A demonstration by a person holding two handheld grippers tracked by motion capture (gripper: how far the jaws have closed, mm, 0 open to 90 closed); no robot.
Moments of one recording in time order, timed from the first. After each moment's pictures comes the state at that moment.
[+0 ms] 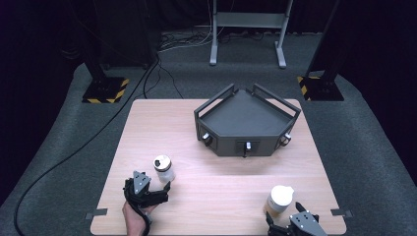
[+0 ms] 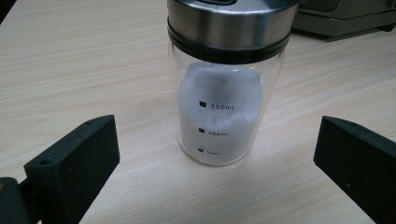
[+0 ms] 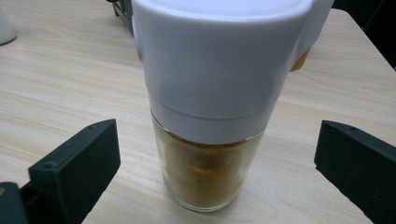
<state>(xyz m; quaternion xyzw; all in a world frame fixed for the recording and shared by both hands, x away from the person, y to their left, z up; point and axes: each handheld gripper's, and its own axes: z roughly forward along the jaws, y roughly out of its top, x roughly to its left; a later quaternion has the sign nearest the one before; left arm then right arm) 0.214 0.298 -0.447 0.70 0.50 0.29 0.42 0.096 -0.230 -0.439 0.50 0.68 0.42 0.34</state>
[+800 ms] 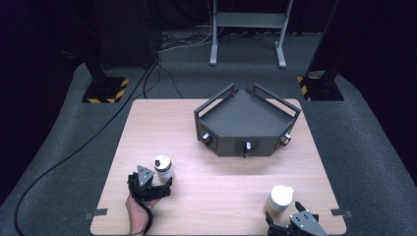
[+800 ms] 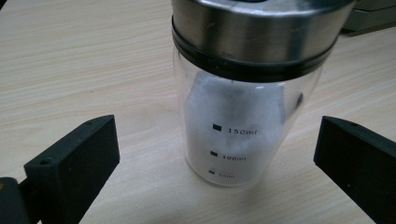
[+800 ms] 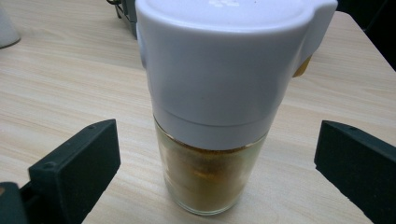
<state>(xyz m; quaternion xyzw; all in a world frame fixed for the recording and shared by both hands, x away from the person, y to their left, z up) 0.239 0.290 -0.446 0.71 0.50 0.29 0.40 0.097 -0.230 -0.438 0.50 0.68 0.42 0.34</state>
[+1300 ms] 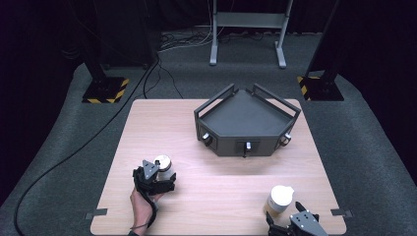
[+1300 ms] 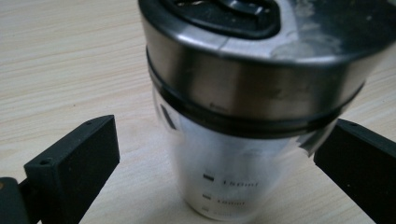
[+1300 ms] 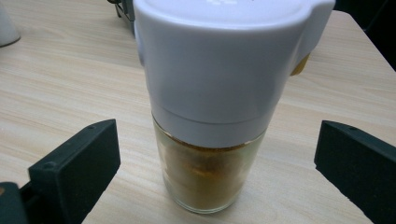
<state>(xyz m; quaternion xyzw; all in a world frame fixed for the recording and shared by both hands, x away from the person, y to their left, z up) 0.260 0.280 -0.444 0.72 0.50 0.28 0.40 0.096 -0.232 -0.438 0.50 0.68 0.42 0.34</state>
